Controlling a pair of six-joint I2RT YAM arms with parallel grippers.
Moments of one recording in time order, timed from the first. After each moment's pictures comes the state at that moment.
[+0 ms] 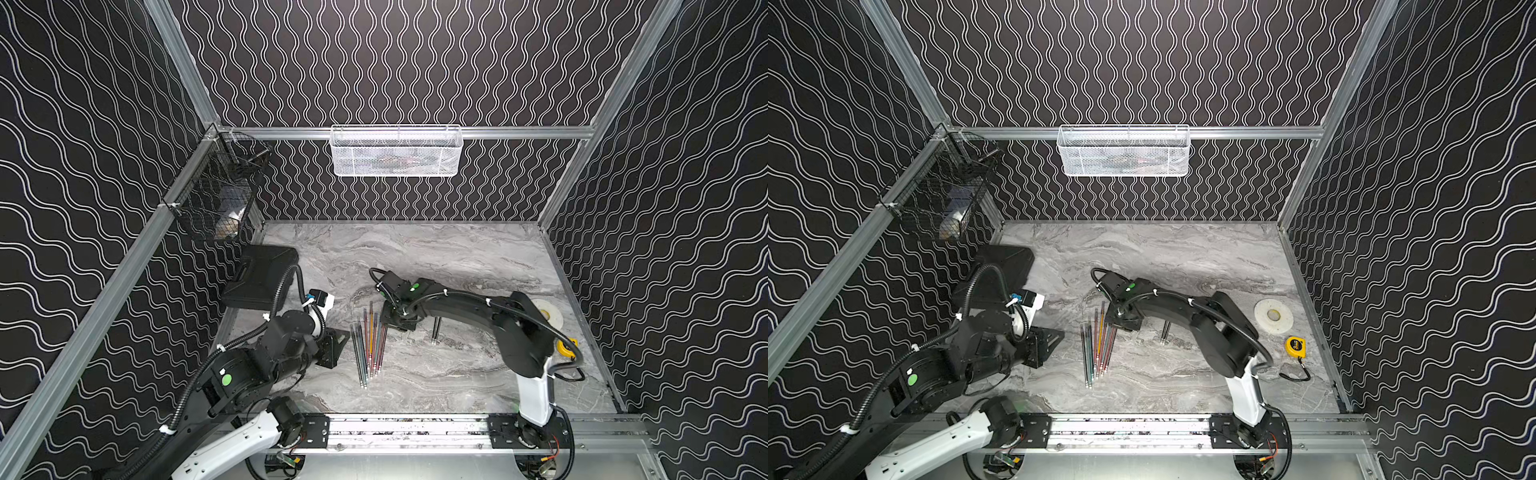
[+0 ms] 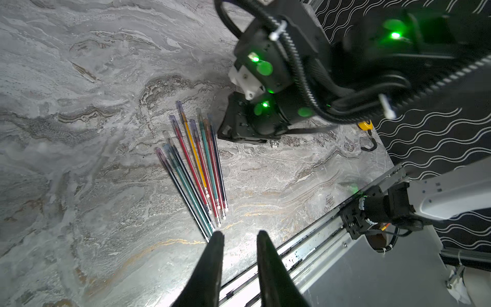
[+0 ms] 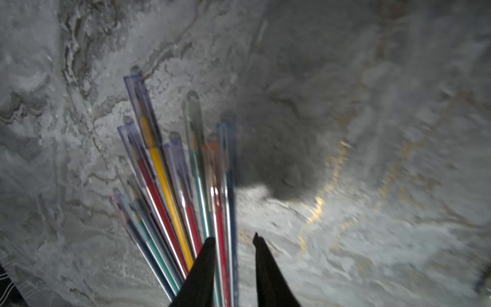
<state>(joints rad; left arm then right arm) -0.74 0.61 0.95 -0.98 -0.06 -0.57 0.90 2.06 1.53 -0.73 -0.01 1.07</state>
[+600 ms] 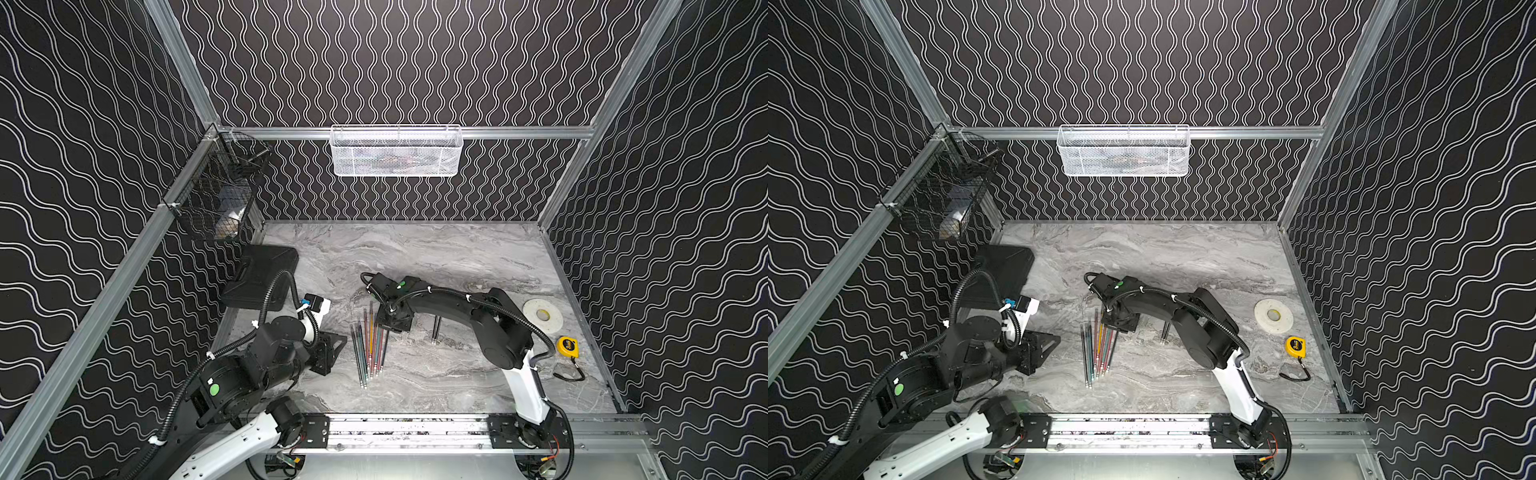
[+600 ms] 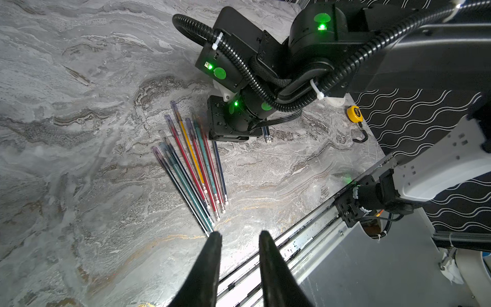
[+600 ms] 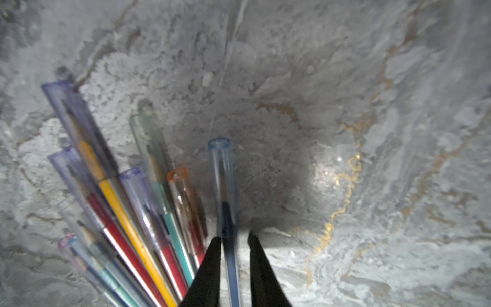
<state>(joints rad) -0.74 0.57 0.95 -1.00 -0.03 -0.55 0.91 2.17 1.63 -0.84 0.02 1.12</state>
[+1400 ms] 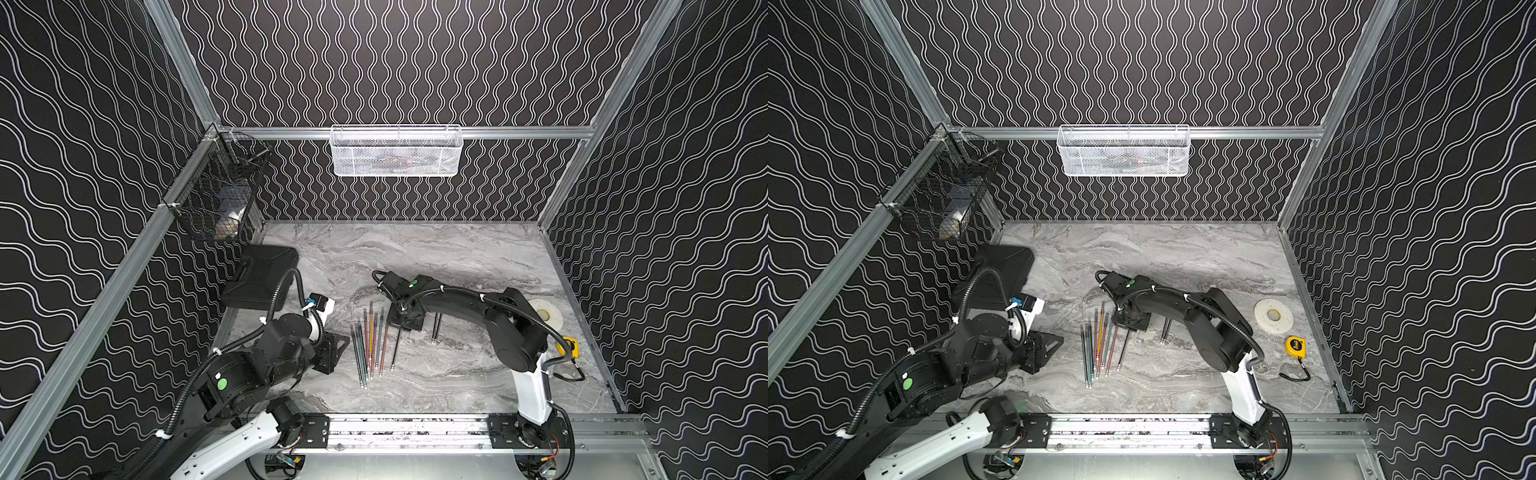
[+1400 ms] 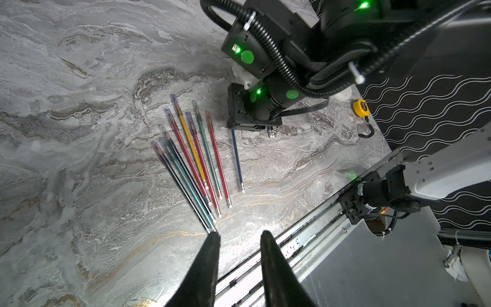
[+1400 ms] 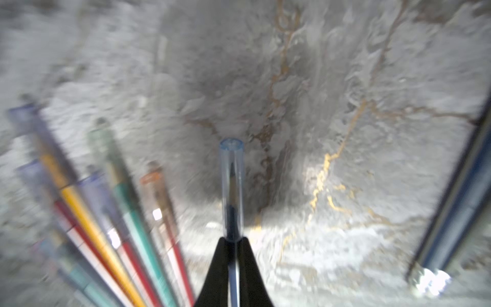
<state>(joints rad) -0.74 0.62 0.94 -1.00 -0.02 -0.55 0.87 2.02 1.51 -0.84 0.05 1.07</state>
